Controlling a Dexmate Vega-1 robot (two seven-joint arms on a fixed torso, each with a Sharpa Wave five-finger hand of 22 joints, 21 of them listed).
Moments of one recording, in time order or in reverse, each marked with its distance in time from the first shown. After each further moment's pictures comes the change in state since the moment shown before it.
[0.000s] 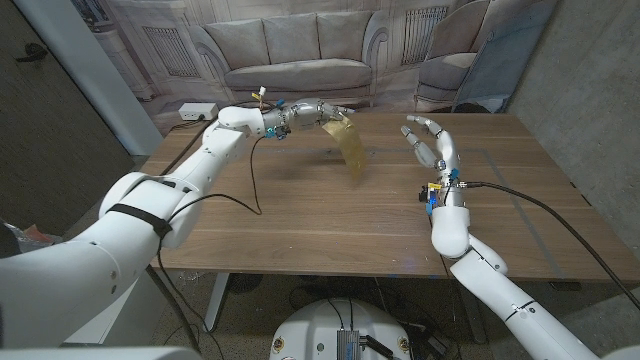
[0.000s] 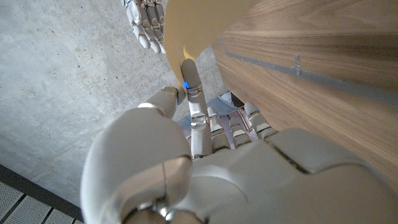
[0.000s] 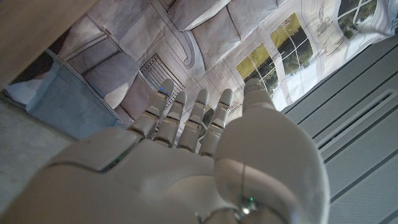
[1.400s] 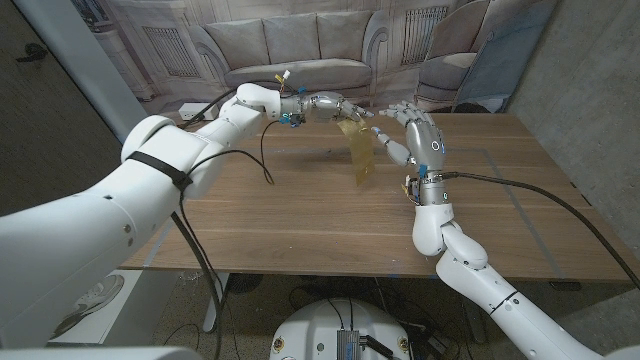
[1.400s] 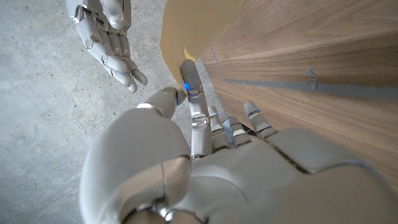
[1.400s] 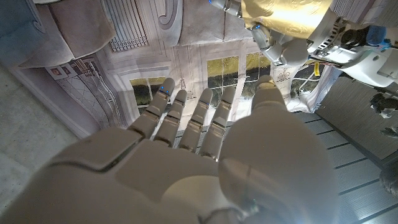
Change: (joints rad) left arm -0.237 -0.145 0.085 0.358 0.119 -0.145 -0.103; left_hand -0.010 -0.010 0.023 -0.006 0.051 -0.018 0.007 0.067 0.072 0.023 -0.006 0.004 0.004 0.015 -0.004 0.000 0.004 0.000 0.000 0.019 0.002; right arm 0.070 -0.006 -0.114 -0.020 -0.500 -0.246 -0.096; right_hand -0.017 -0.033 -0.017 0.006 0.000 0.036 0.011 0.000 -0.002 0.028 -0.040 0.008 0.003 0.023 0.002 0.000 0.003 0.016 -0.016 0.012 -0.003
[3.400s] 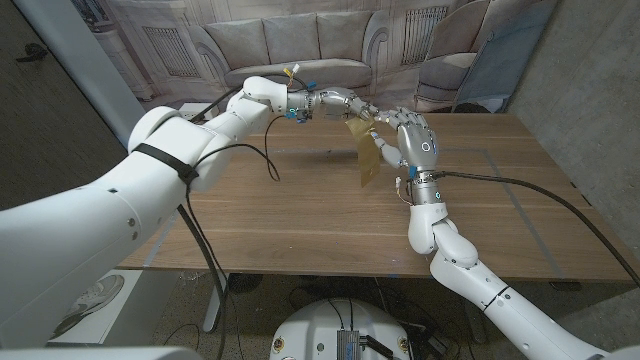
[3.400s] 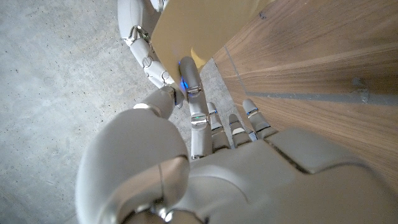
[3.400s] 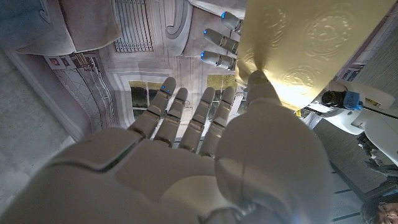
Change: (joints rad) left arm -0.028 -0.030 0.006 0.022 -0.050 -0.040 -0.124; left_hand -0.019 -0.030 0.037 -0.010 0.085 0.054 0.003 0.026 -0.023 0.032 -0.014 0.026 0.018 0.027 -0.019 0.007 0.014 0.014 -0.014 0.044 0.000; right arm 0.041 -0.009 -0.062 0.027 -0.075 -0.143 0.027; right_hand 0.071 0.011 0.031 -0.031 0.023 0.005 -0.013 0.007 0.009 0.024 -0.021 0.015 0.009 0.030 -0.005 0.000 0.007 0.012 -0.012 0.014 -0.009
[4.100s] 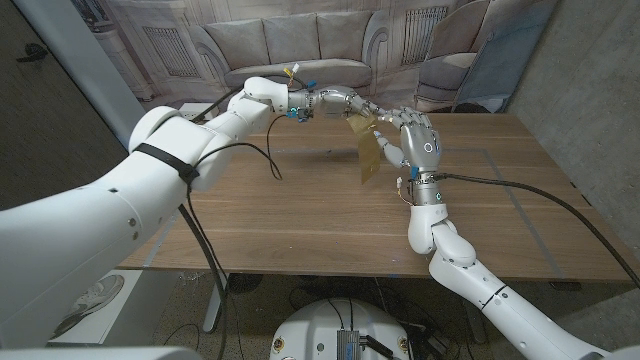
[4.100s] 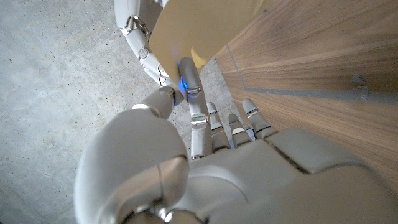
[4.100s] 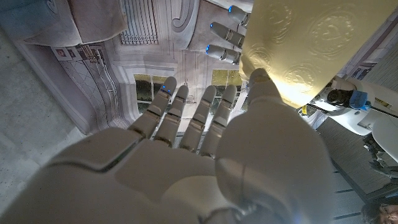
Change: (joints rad) left arm -0.001 -0.008 -0.006 0.002 -0.002 0.026 0.026; left_hand -0.009 -0.009 0.008 0.008 0.019 -0.005 -0.006 0.007 0.008 0.000 0.000 0.008 0.005 0.004 0.004 0.000 0.005 0.000 0.000 0.007 0.000; right arm 0.012 0.009 -0.008 0.029 -0.011 -0.013 -0.056; right_hand 0.004 -0.015 0.014 0.014 -0.008 -0.013 -0.002 0.004 0.008 0.014 -0.005 0.005 0.012 0.030 0.005 0.000 0.012 0.005 -0.005 0.010 0.000
